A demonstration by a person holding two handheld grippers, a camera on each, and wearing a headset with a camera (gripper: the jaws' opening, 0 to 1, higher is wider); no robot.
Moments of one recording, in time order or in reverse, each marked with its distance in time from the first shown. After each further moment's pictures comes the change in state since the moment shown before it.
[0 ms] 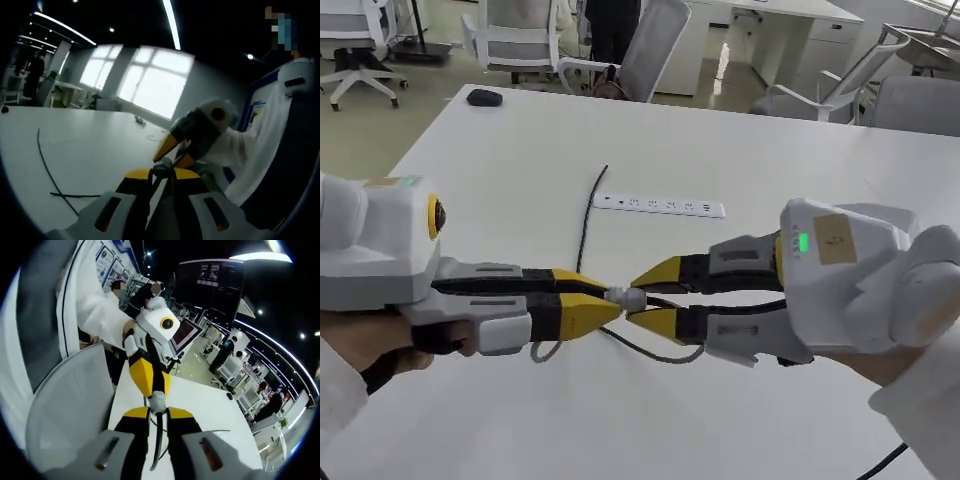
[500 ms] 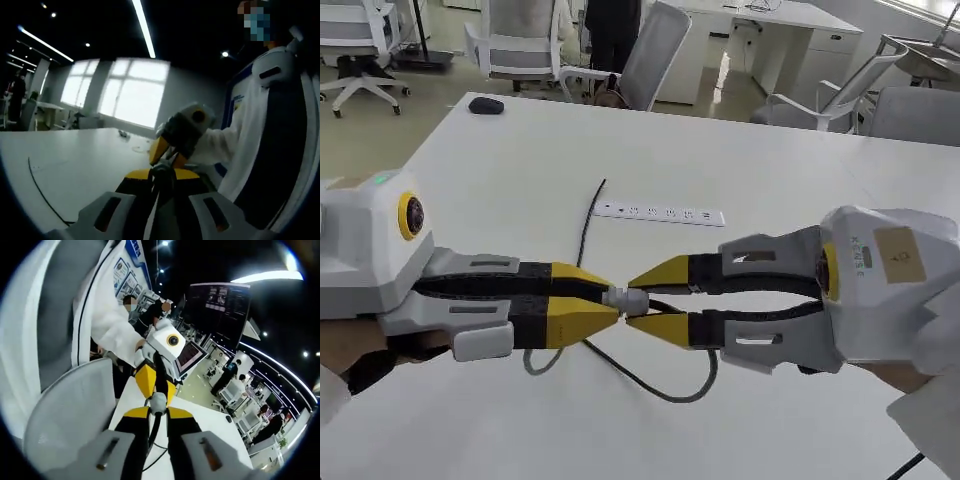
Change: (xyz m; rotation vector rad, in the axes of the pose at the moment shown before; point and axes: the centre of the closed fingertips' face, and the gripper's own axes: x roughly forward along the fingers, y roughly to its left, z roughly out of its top) left arm -0.004 -0.030 0.020 0.151 -0.071 -0.165; right arm -0.016 0.005 0.033 -0.111 -0.182 0.034
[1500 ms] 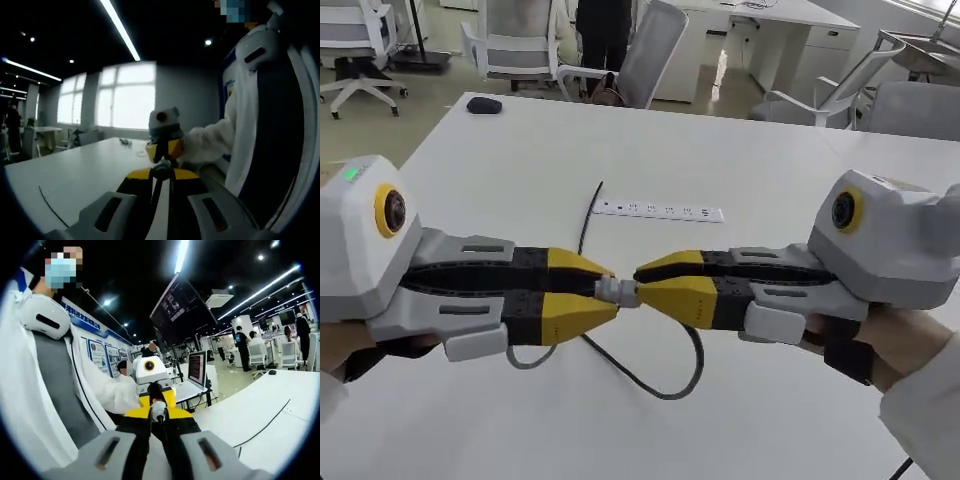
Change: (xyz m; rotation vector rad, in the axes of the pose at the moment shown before) left arm -0.004 -0.013 0.011 0.198 0.000 -0.005; right arm -0.014 -0.009 0.023 0.758 -0.382 0.123
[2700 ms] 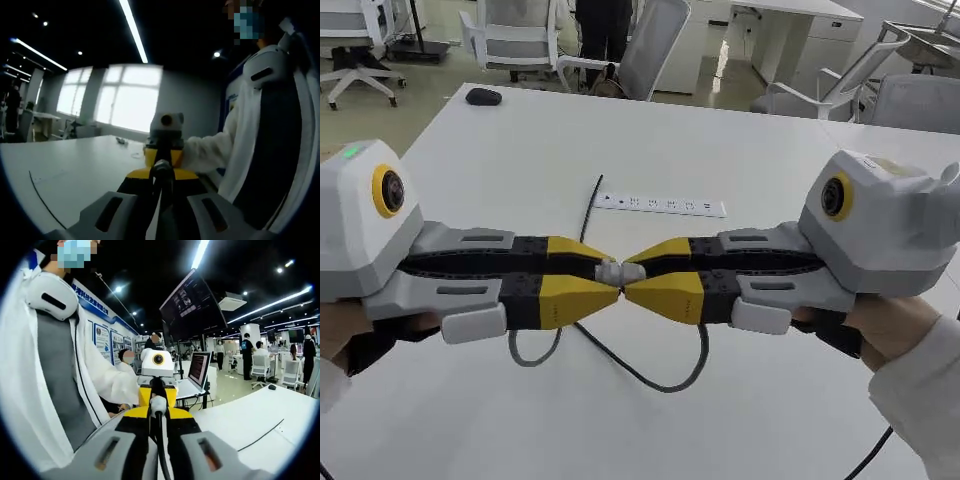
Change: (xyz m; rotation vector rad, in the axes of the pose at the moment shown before) left arm -0.002 0.015 0.004 -0.153 -0.043 -0.009; right arm 0.011 -0.009 -0.003 -0.147 0.072 0.027
